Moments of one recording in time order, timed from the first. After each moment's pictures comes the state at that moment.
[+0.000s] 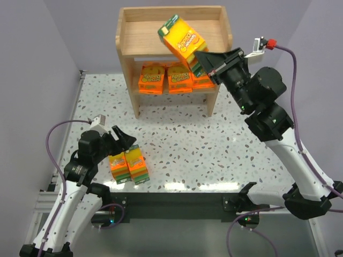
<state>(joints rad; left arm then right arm) -0.24 0.54 0.59 -0.54 0.17 -0.70 0.71 1.19 1.62 -0.19 0.15 1.01</state>
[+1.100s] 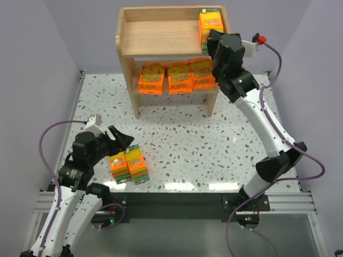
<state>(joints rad) -0.24 0.49 0.67 -0.62 0.17 -0.70 0.52 1.65 1.95 -0.27 0.71 1.28</state>
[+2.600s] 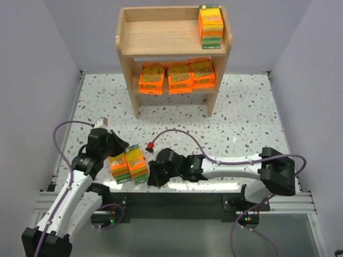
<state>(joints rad) -0.24 0.66 0.53 -0.52 0.05 -0.76 1.28 1.50 0.93 -0.11 -0.08 0.77</state>
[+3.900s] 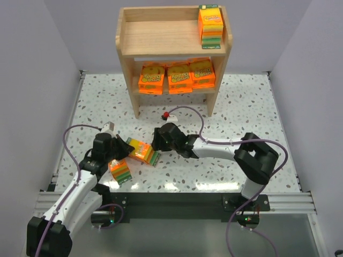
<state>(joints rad) -0.23 0.73 0.34 -0.26 0.15 -0.74 1.01 1.75 1.04 0.03 0.21 0.80</state>
